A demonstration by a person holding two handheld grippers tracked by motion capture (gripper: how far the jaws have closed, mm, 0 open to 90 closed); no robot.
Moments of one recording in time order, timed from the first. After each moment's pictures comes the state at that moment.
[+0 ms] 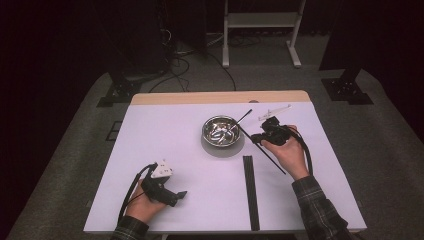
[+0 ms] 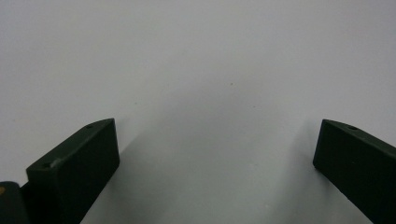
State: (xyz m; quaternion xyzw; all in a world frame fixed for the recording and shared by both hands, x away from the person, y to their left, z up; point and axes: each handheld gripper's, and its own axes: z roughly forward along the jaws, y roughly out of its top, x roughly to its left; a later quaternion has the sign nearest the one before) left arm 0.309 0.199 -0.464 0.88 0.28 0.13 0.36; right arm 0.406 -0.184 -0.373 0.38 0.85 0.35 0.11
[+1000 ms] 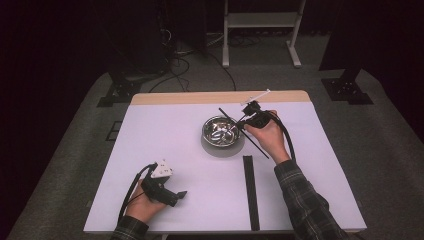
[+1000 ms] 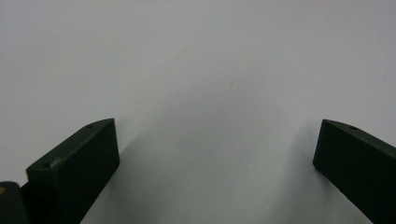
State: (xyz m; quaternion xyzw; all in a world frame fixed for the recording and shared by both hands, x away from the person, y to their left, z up) left arm 0.309 0.199 -0.465 0.88 0.29 0.13 0.36; right arm 0.465 -0.140 -0.372 0.39 0.85 0.34 0.10
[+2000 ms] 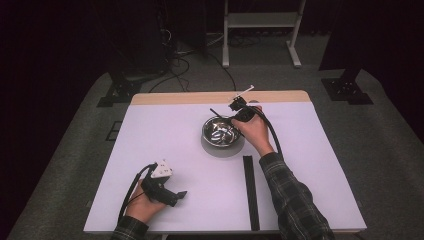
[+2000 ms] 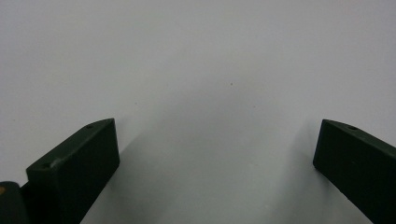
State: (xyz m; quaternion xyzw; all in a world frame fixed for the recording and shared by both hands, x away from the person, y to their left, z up) left arm 0.309 0.199 -0.464 0.88 0.29 0.13 0.36; right arm 0.506 -0.106 -0.392 0.40 0.85 0.33 0.10
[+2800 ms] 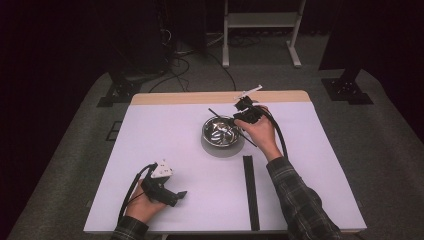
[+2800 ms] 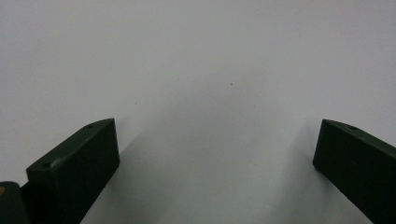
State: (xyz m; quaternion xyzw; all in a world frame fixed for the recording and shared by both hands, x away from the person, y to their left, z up) left arm 0.308 0.199 -0.464 0.88 0.29 0.13 0.36; right arm 0.481 -0.122 -0.371 0.40 0.84 0.35 0.12
